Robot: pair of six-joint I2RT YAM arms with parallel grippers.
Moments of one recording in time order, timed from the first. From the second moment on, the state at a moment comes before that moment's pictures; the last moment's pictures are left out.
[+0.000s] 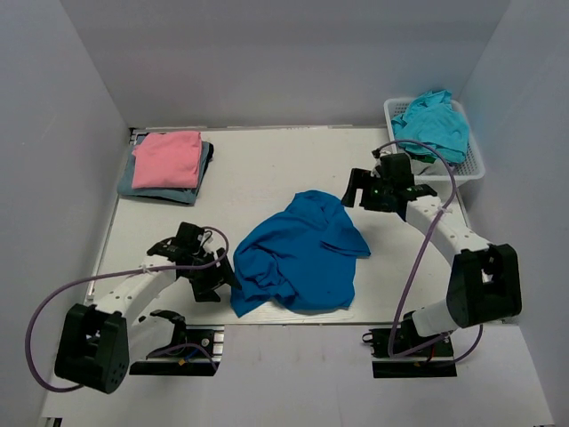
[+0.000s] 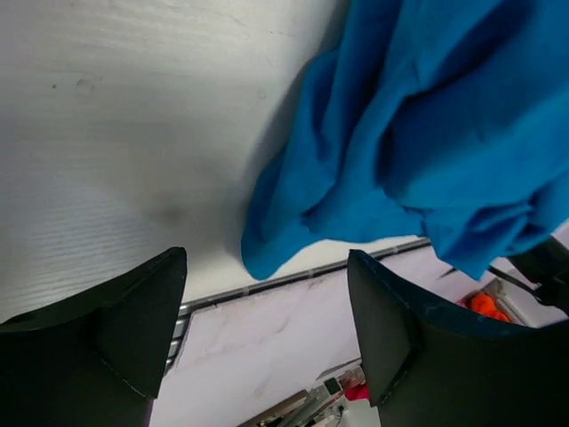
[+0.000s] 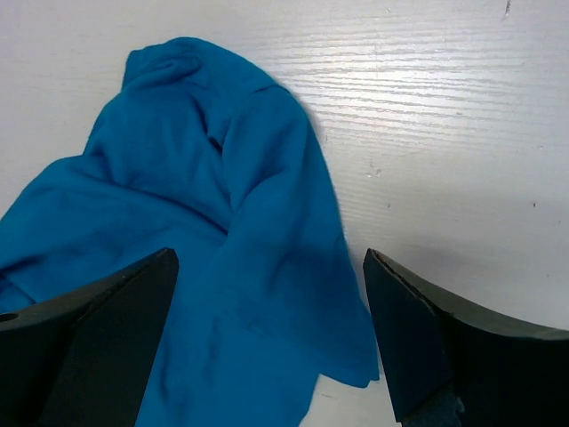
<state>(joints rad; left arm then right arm) -0.26 1.06 0.49 -0.72 0.41 -0.66 0.26 1.43 1.00 -0.37 -0.18 0.32</state>
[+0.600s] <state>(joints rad) -0.52 1.29 0.55 -0.54 0.25 -0.80 0.31 1.71 1.13 -0.30 -0.12 0.33</state>
